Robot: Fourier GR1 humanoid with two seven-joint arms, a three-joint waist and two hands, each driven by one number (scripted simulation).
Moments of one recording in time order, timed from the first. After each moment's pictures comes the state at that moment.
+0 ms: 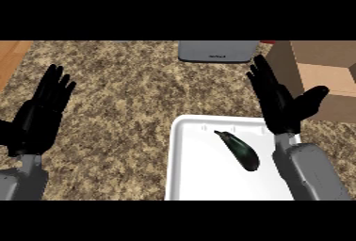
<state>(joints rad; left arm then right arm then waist) -0.17 0.35 -0.03 -1.65 0.40 0.20 0.16 -0.37 -0.21 0.17 -1.46 -0.30 -0.23 0.12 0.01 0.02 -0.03</state>
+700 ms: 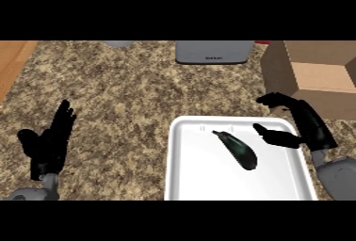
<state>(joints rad) -0.04 0.33 -0.09 -1.45 0.20 0.30 0.08 -0.27 -0.56 0.34 -1.47 0.15 -0.18 0.10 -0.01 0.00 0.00</state>
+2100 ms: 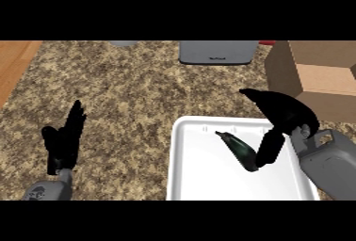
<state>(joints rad) -0.09 0.25 -0.07 -1.32 0.12 0.28 0.02 -0.55 -0.55 0.48 -1.64 0.18 0.46 0.91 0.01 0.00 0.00</state>
